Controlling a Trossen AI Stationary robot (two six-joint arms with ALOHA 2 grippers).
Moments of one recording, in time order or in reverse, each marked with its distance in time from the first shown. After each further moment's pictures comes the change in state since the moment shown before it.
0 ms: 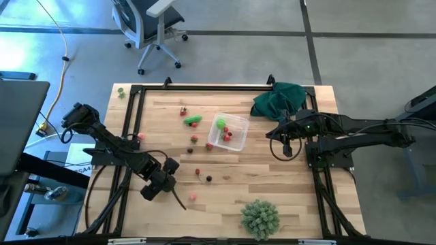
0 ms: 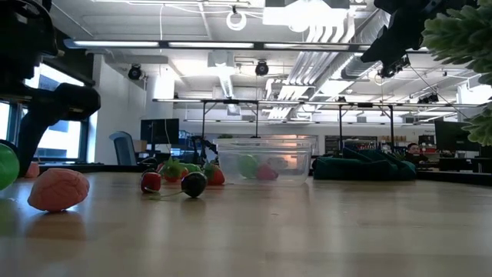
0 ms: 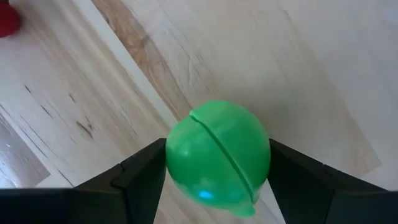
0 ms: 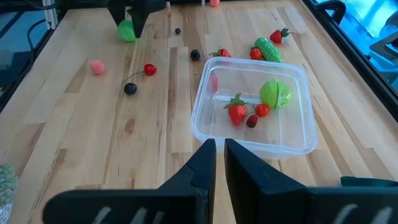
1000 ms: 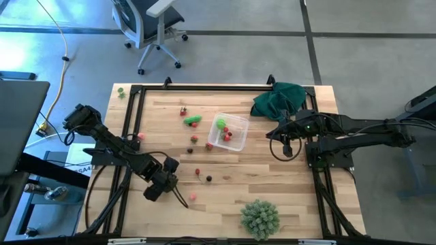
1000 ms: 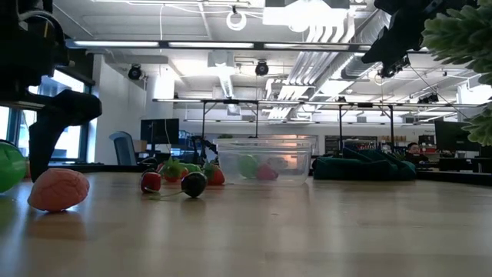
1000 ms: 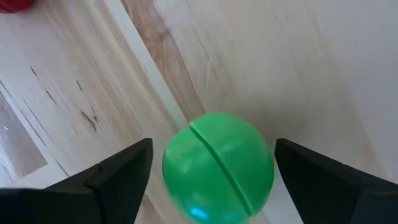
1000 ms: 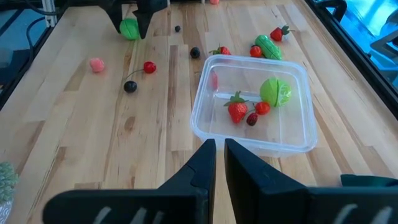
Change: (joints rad) left arm 0.000 0.033 0.000 0.026 -0.032 -0.116; right arm 0.000 0.000 0.000 -0.008 0.000 0.000
